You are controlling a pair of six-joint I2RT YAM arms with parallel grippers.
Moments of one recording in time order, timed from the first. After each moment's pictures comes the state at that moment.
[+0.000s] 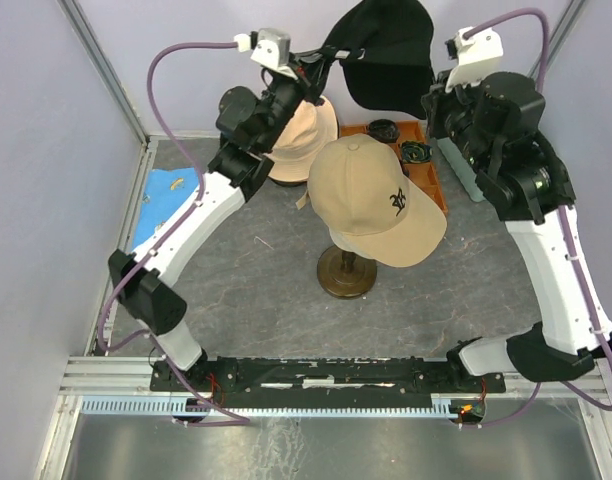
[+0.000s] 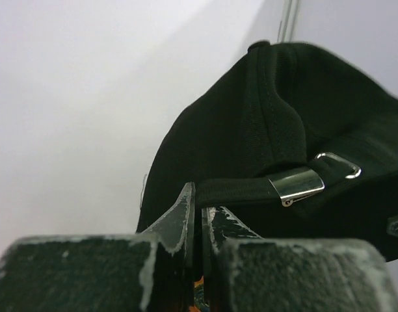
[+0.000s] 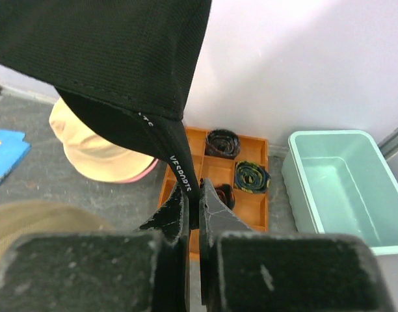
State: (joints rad) left arm -0.60 1.74 1.85 0.41 0.03 -0.11; right arm 0.40 1.40 2.01 -0.69 0.21 -0.01
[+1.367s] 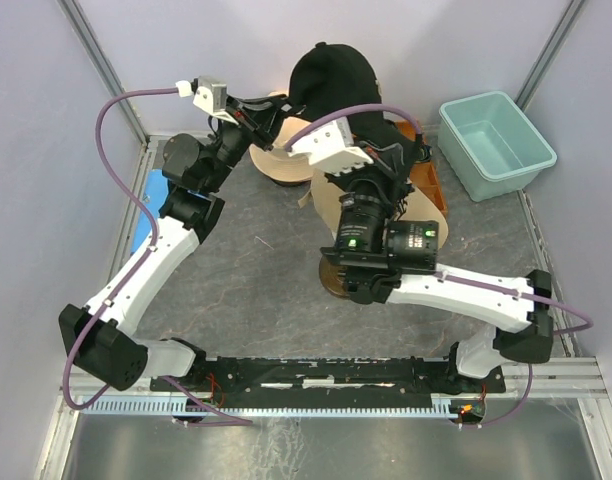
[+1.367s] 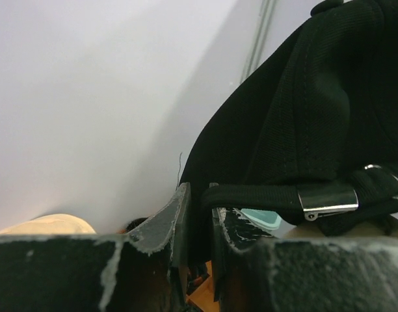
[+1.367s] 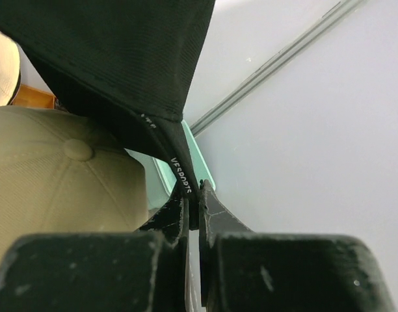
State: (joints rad) left arm -0.43 1.32 1.29 0.50 0.23 -0.33; right arm 1.32 1.56 1.64 1.28 1.48 -2.09
